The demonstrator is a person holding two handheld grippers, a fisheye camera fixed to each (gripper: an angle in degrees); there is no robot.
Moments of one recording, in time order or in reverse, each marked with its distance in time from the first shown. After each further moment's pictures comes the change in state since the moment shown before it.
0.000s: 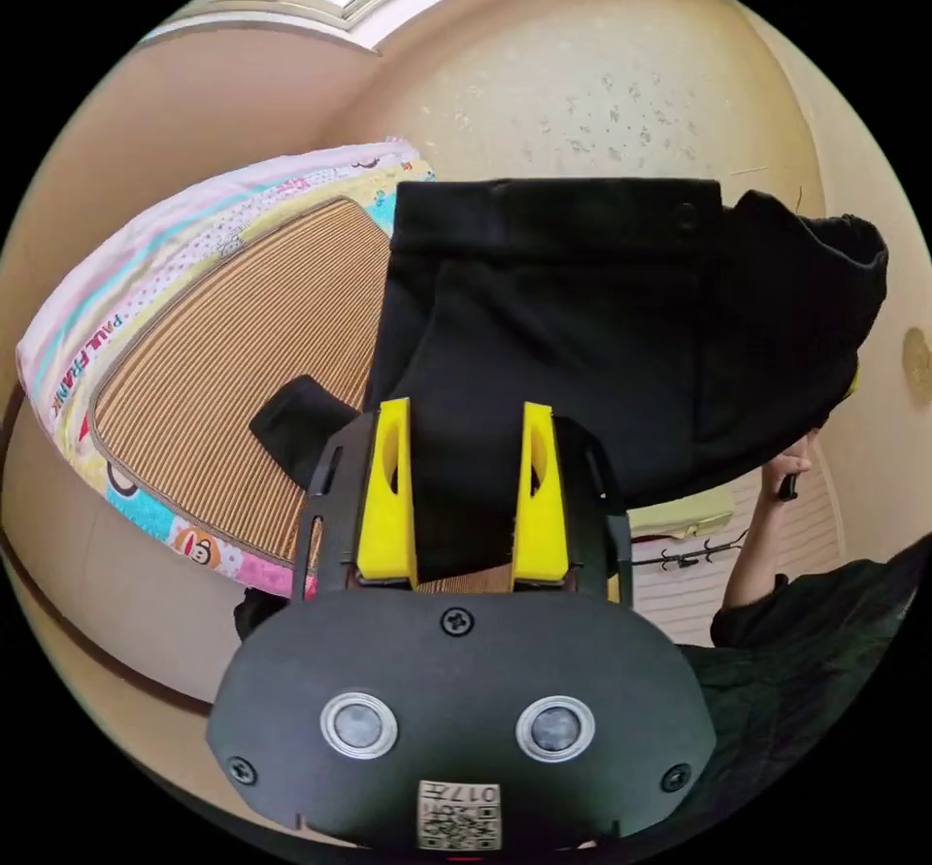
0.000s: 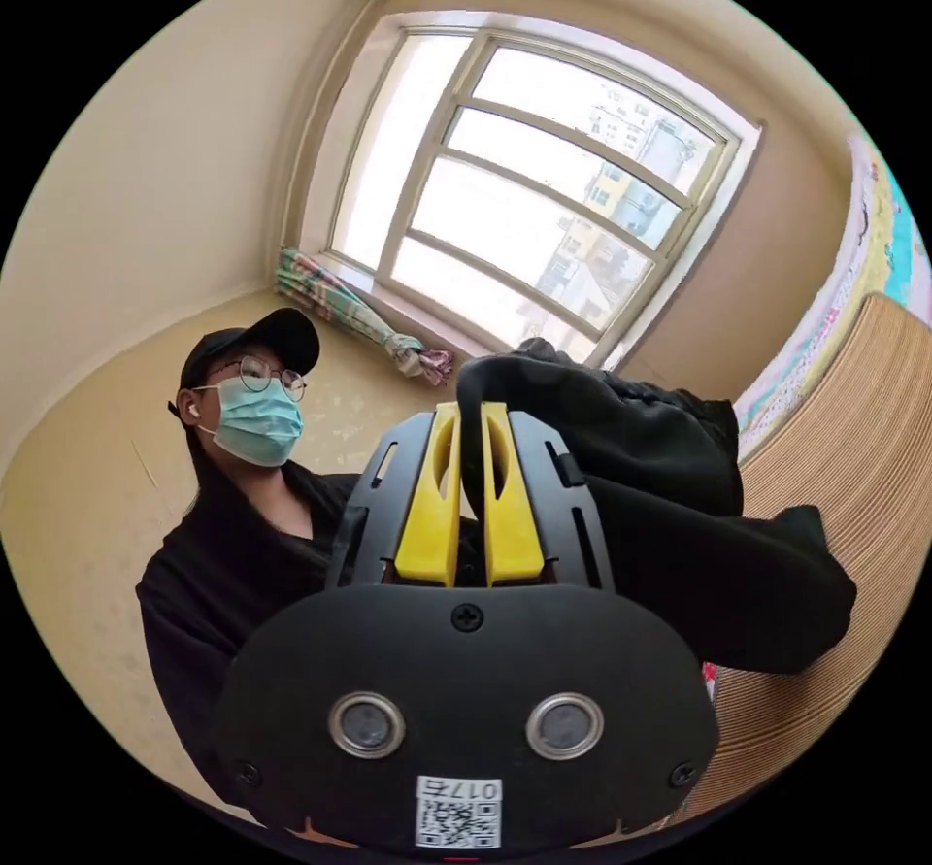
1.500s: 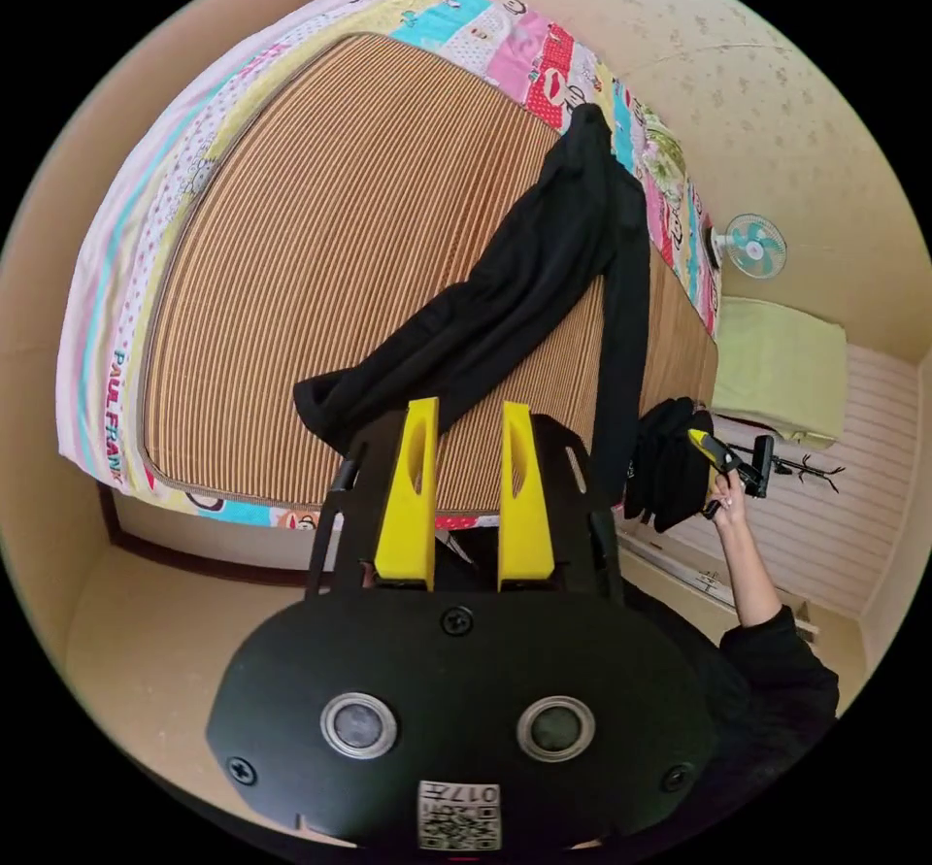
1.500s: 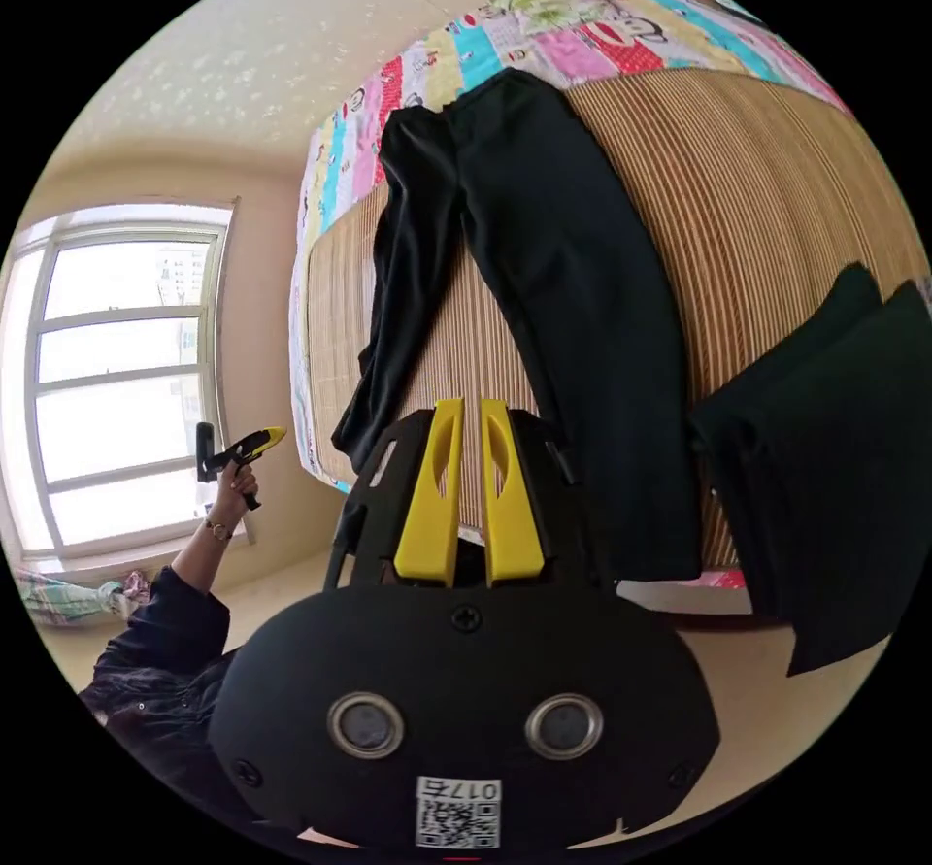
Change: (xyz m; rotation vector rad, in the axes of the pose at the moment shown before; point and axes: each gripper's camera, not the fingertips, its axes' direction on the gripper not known) left arm 0.026 -0.158 0.217 -0.721 -0.439 -0.036; right arm 0.158 0.283 -0.316 0.234 0.986 1.024
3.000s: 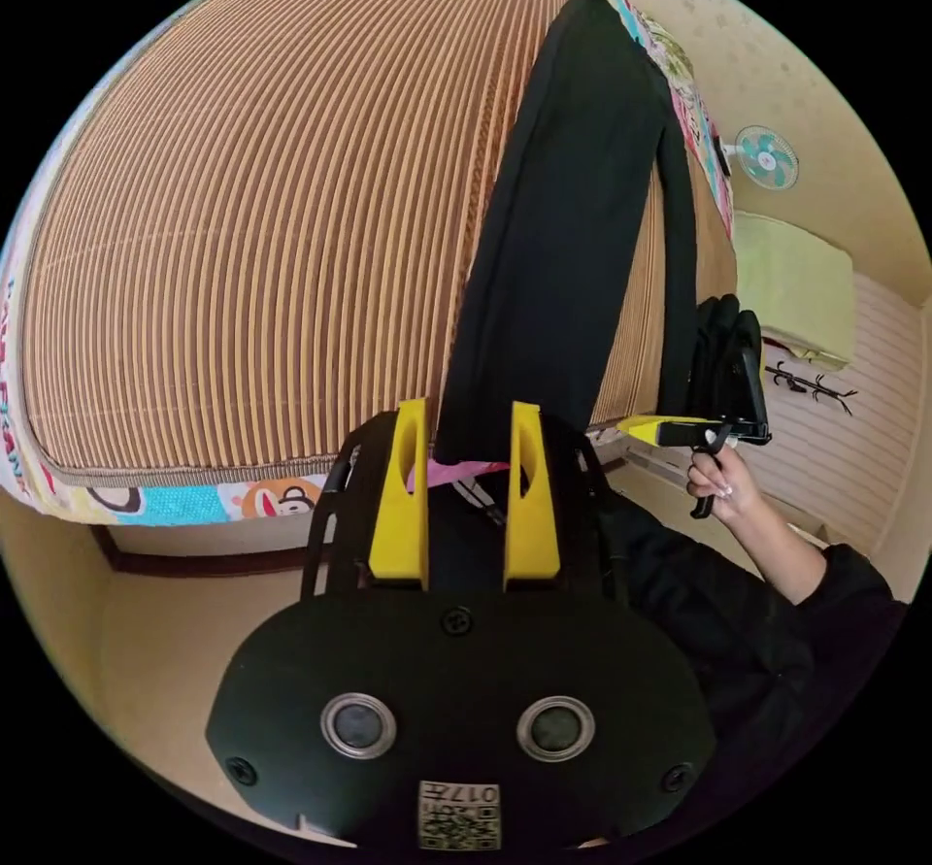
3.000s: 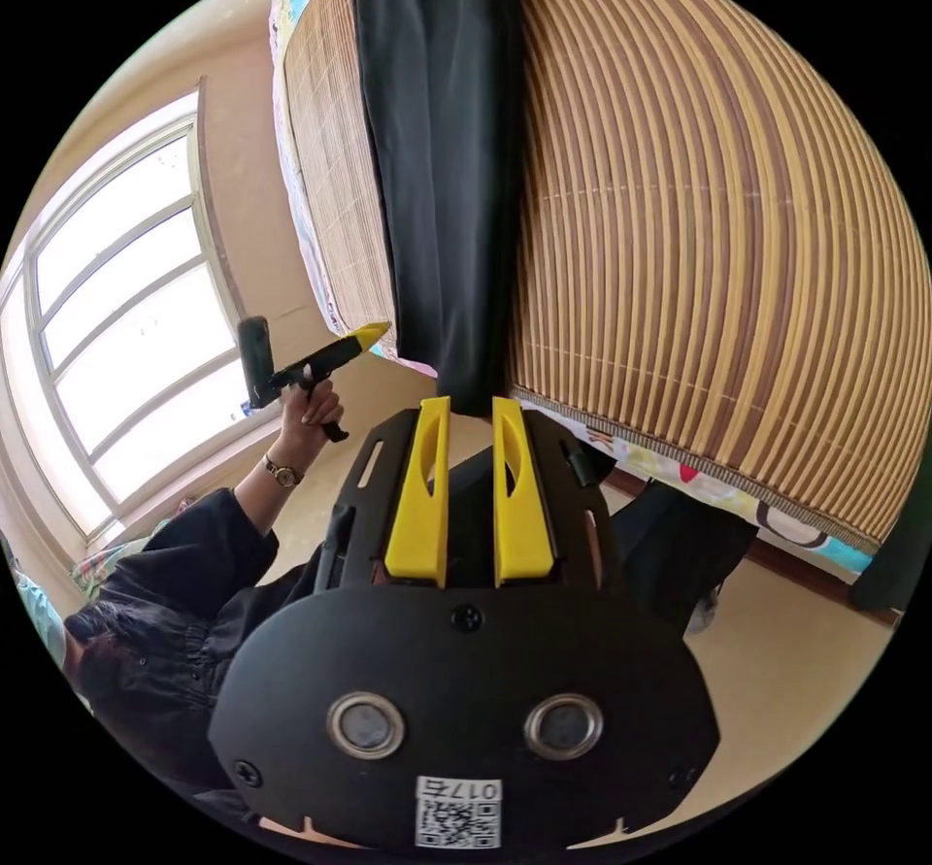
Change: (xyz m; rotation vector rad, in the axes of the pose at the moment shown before) left arm -0.028 -0.135 0.113 -0.248 -0.038 0.148; right arm 0.020 -0.005 0.130 -0.457 -0.172 0.022
